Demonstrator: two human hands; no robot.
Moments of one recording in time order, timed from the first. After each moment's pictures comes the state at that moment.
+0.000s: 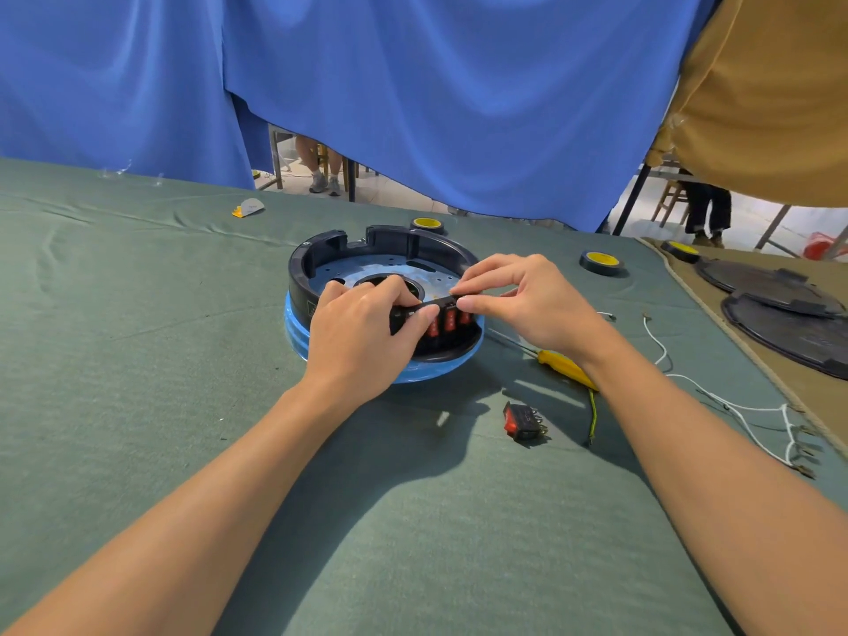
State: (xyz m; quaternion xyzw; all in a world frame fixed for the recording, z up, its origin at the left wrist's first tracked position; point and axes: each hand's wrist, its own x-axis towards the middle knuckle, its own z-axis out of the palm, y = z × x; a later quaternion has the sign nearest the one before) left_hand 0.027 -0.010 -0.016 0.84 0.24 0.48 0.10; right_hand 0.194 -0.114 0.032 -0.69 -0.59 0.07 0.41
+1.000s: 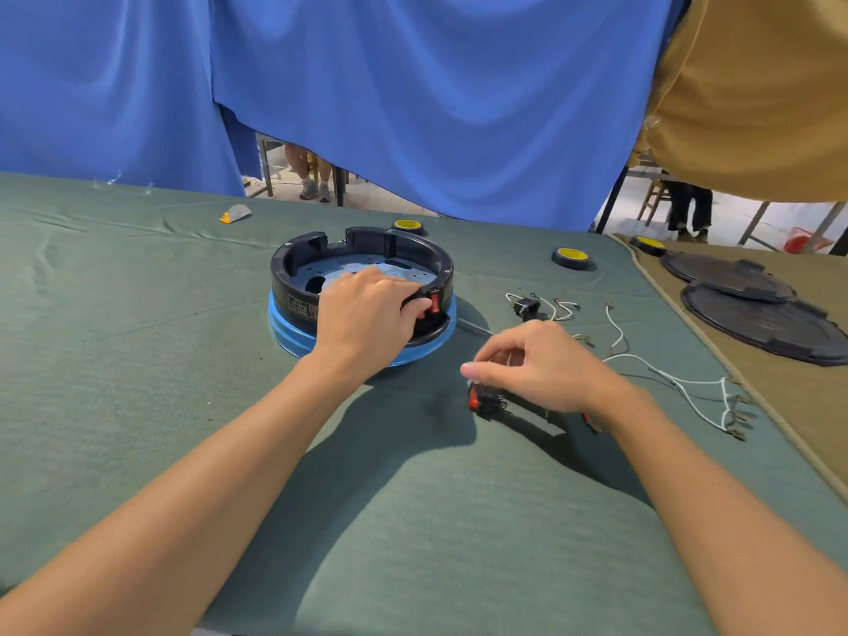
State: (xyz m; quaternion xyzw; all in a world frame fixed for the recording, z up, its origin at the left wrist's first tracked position) left_hand 0.048 -0.026 -0.001 0.89 0.26 0.36 -0.03; right_hand 0.185 -0.191 0.006 -0.77 -0.57 0.07 0.26
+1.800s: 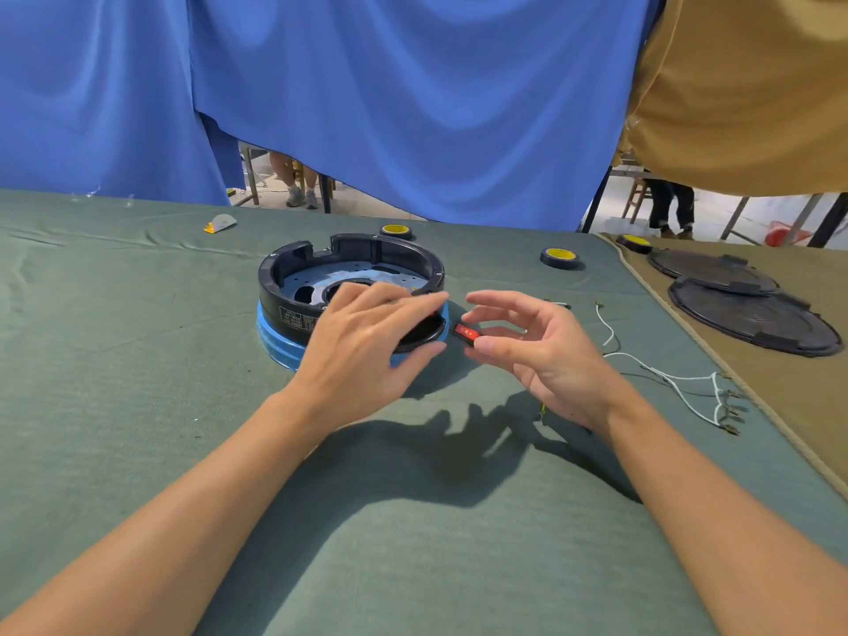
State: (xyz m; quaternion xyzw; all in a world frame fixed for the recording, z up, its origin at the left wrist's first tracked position) left_hand 0.027 -0.035 -0.013 0.87 0.02 0.49 -0.06; right_hand 0.181 -0.191 -0.001 -0.49 -0.44 0.34 0.67
